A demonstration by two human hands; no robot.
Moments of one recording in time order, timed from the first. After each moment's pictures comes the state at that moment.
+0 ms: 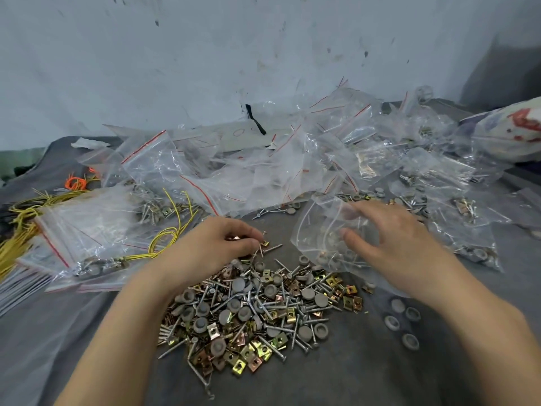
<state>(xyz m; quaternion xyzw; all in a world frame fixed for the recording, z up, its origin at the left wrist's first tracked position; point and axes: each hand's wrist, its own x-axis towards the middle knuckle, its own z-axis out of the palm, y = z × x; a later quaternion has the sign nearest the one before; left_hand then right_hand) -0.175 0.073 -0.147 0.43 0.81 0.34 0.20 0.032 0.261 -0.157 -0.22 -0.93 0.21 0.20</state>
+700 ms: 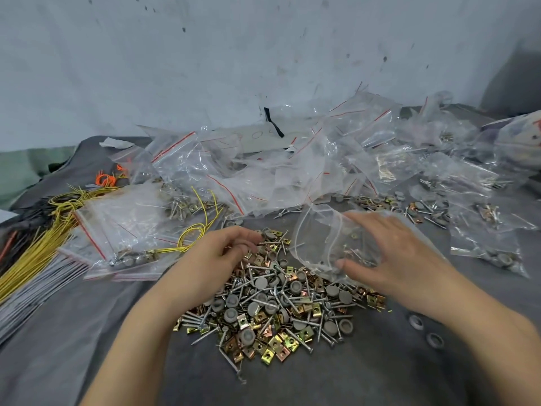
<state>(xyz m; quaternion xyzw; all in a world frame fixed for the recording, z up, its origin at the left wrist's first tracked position) -0.175 0.029 -0.160 0.42 0.81 0.39 0.15 0.021 0.247 -0.178 -0.15 -0.96 0.17 0.18</state>
